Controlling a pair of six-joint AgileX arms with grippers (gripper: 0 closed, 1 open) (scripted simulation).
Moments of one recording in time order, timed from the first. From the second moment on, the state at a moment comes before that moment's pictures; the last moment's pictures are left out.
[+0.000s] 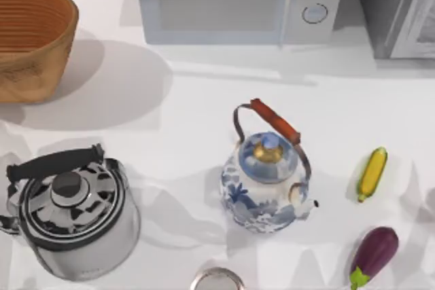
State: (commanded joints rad) left arm 0.34 1.83 1.41 -1.13 0.01 1.14; right arm 0.00 0.00 0.00 0.00 0.00 0.00
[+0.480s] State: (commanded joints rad) left arm -0.03 1.83 1.75 -1.34 0.10 0.63; right arm 0.00 0.00 0.00 0.00 0.00 0.00
